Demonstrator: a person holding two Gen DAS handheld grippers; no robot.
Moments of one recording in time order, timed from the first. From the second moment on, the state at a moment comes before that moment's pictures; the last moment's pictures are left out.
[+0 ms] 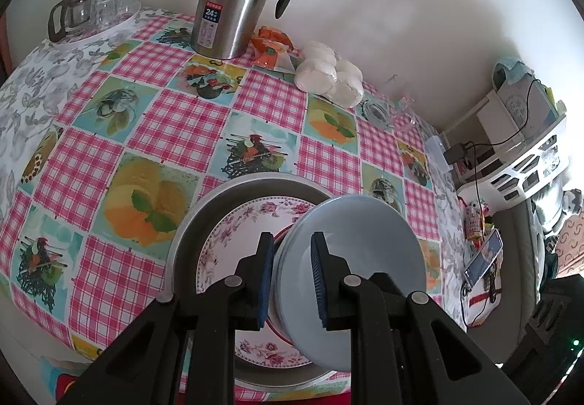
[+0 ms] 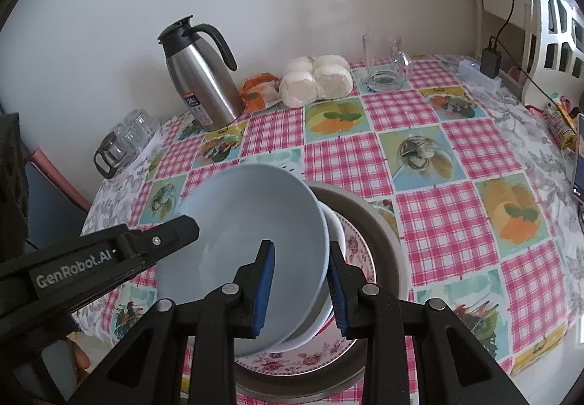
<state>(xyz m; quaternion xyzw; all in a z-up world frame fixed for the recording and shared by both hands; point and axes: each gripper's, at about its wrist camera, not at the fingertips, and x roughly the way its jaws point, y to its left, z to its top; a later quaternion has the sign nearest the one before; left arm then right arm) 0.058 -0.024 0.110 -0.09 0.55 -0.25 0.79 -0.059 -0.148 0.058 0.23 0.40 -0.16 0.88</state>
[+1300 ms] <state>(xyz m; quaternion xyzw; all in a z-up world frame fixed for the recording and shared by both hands) 0.029 0.017 0.122 -0.04 0.49 -0.17 0.85 -0.097 -0.146 0.061 0.18 0.36 -0.17 0.90</state>
